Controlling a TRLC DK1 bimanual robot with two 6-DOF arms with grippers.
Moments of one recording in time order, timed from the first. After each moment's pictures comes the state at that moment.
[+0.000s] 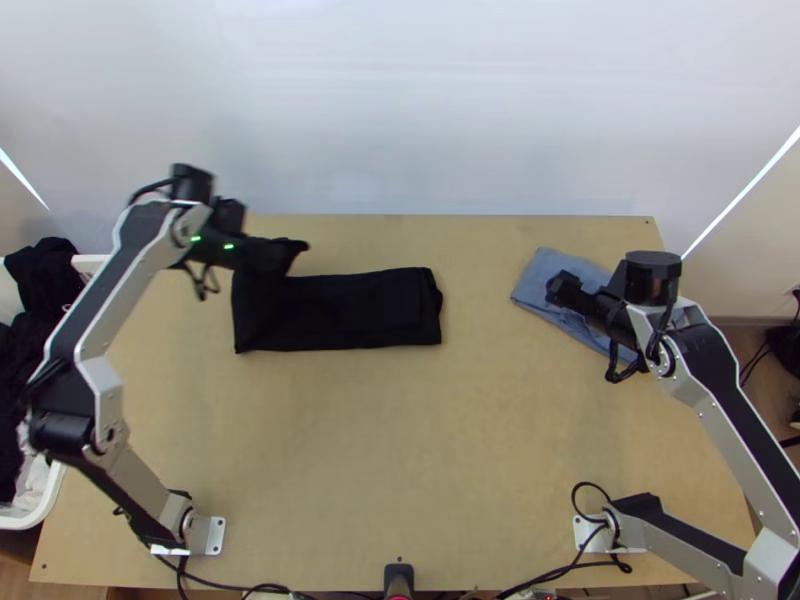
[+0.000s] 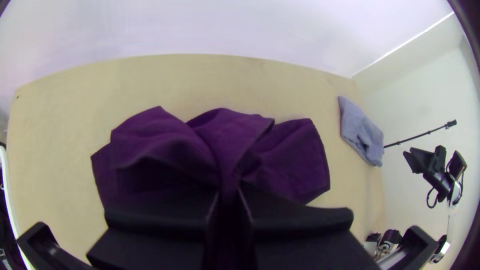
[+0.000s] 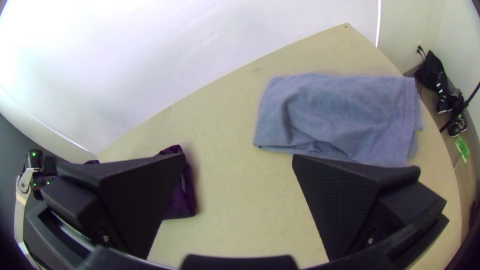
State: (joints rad) left arm -0.10 1.80 1.71 -0.92 0.38 -0.06; right arm 0.22 1.16 1.05 -0.57 -0.01 0.62
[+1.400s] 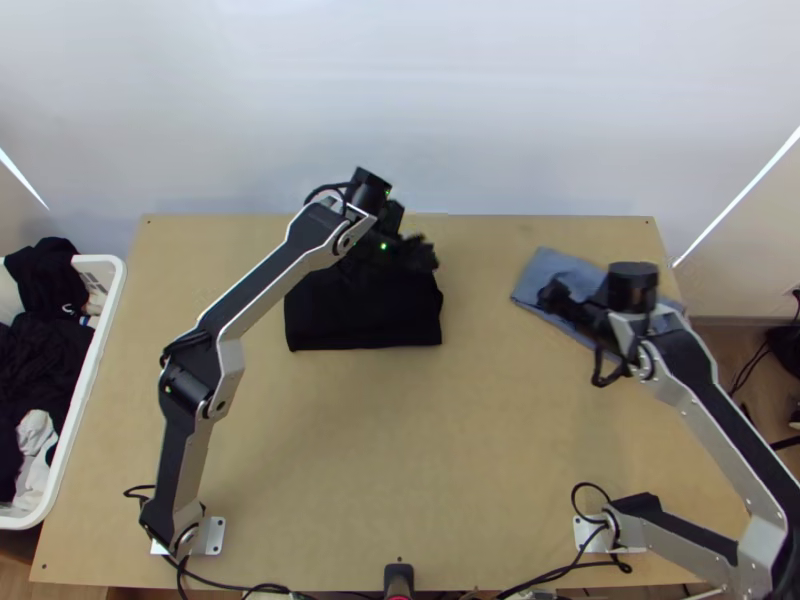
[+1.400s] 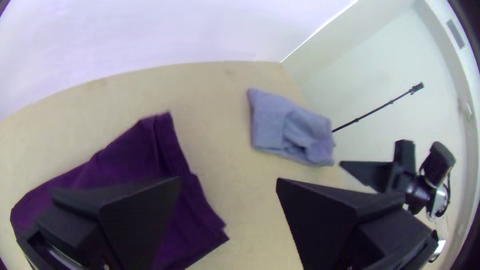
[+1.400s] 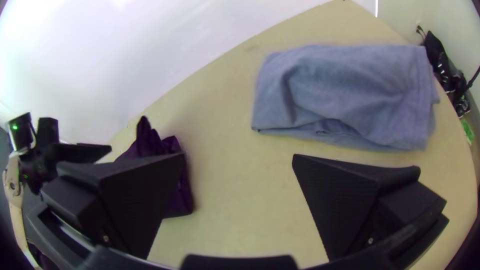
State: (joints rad) left arm -0.56 2.18 2.21 -0.79 0.39 -0.34; right arm 0.25 1.21 0.94 -0.46 -0.01 0.70
